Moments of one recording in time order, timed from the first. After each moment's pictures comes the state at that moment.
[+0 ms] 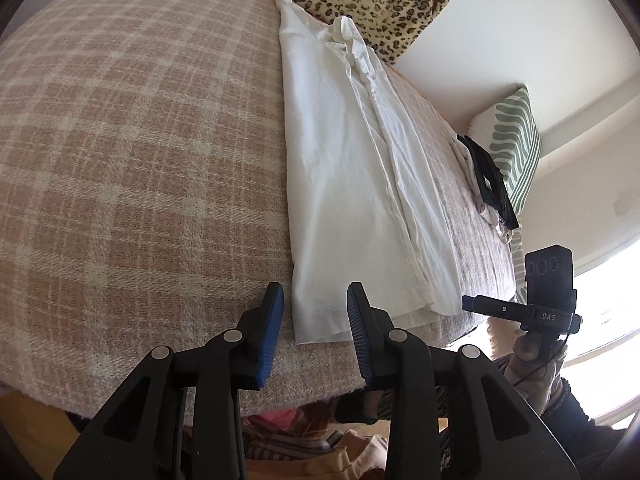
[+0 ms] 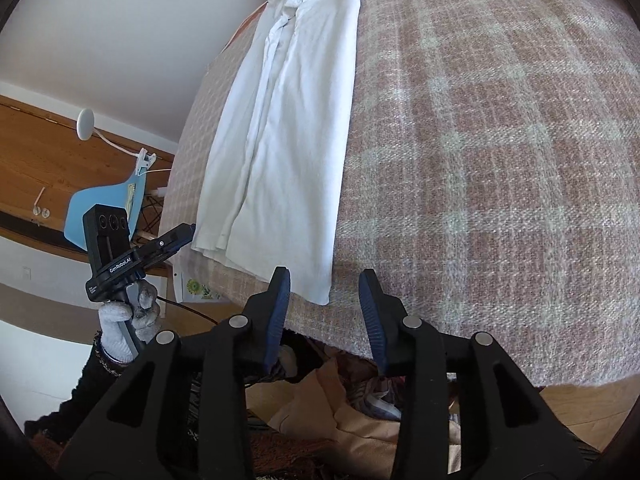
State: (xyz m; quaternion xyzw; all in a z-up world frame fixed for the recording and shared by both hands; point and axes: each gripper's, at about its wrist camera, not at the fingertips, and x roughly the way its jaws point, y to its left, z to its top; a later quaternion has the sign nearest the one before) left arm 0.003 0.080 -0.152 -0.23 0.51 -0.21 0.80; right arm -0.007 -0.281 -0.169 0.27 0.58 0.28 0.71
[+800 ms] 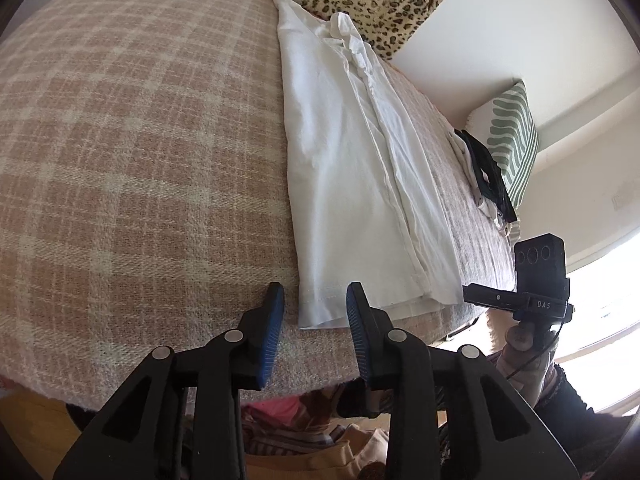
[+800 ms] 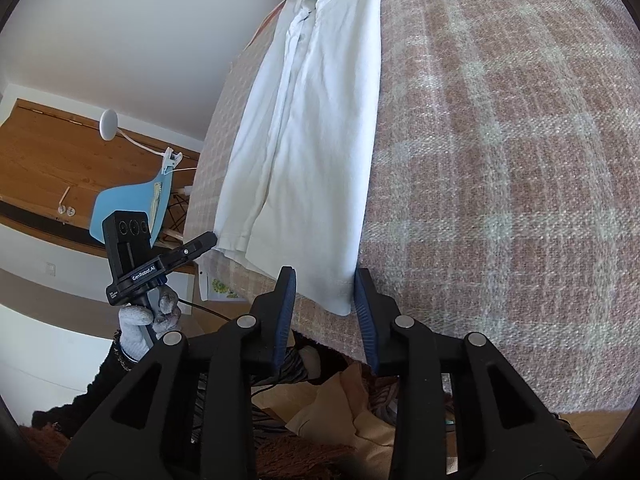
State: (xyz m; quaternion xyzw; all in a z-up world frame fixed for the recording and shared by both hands) left arm 0.000 0.081 -0.152 -0.23 0.52 -0.22 0.79; right arm 0.003 -0.254 -0.179 0.29 0.57 0.32 0.70
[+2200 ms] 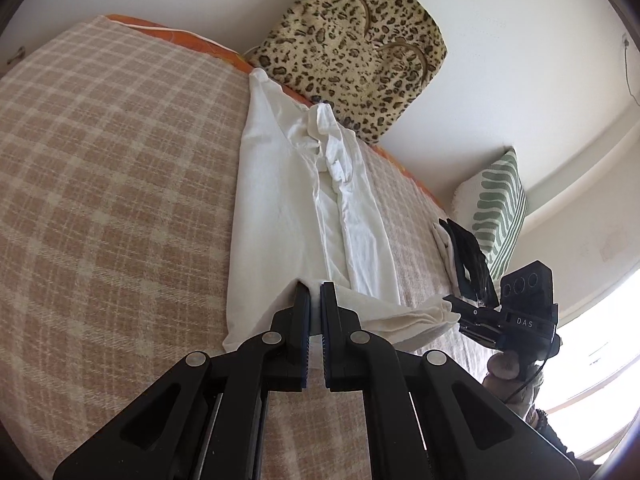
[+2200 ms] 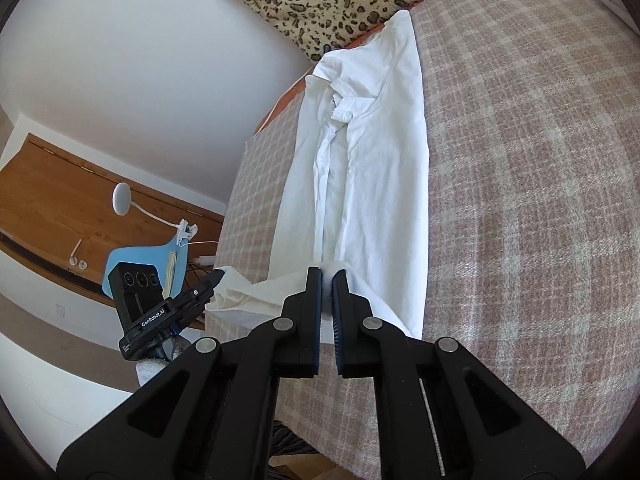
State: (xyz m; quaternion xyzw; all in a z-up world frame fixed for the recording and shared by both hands) left arm 0.090 0.074 -0.112 -0.28 0.43 -0.20 0.83; right arm 0.120 -0.268 -0.128 0.34 0.50 0.30 0.74
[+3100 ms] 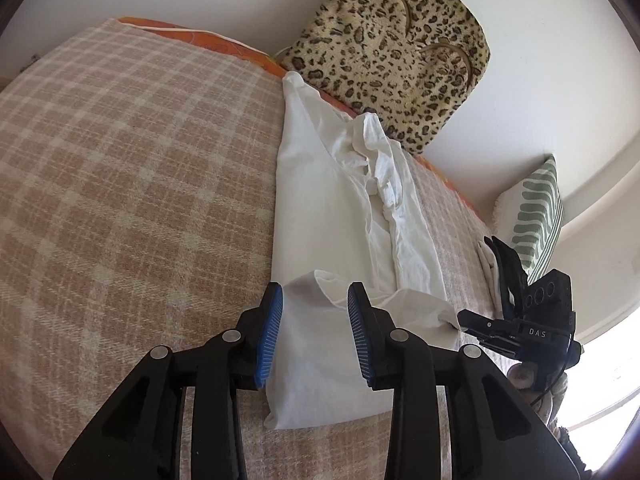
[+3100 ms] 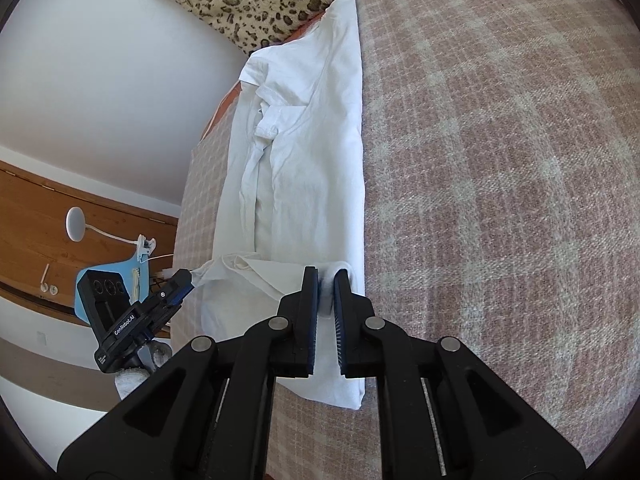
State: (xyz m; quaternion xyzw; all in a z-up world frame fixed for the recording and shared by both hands) left arm 0.135 0.079 -0.129 -0.26 0.43 -0.14 0.85; right arm 0.167 -0.272 -0.154 0.31 0.54 0.24 0.75
